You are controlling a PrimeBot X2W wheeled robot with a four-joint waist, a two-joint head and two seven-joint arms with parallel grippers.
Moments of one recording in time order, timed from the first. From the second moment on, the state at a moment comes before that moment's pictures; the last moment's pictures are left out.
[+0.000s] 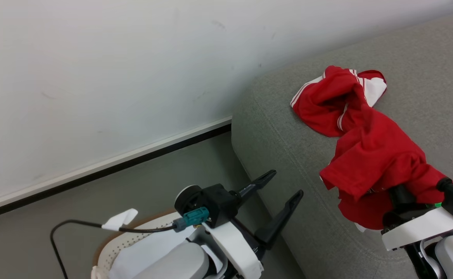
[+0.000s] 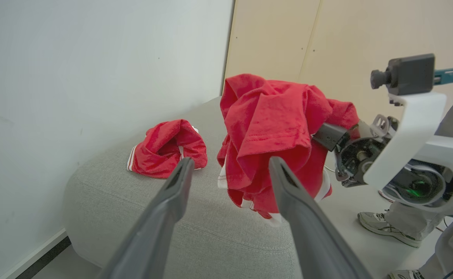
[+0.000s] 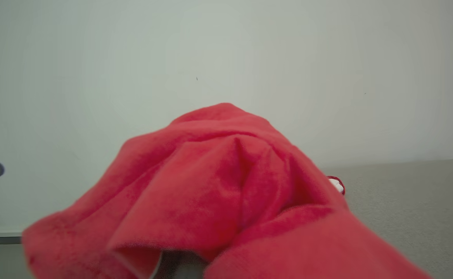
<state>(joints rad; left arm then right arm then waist) -0.57 0.22 -0.92 0.17 -0.59 -0.02 -0.19 -0.38 -0.34 0.37 0.28 0.56 0.13 -0.26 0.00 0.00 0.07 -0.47</state>
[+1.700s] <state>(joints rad) -0.83 0.31 -0.96 0.13 -0.47 -0.06 -0.13 -0.76 -0.69 -0.02 0.61 0.70 0.13 -0.09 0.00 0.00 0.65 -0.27</state>
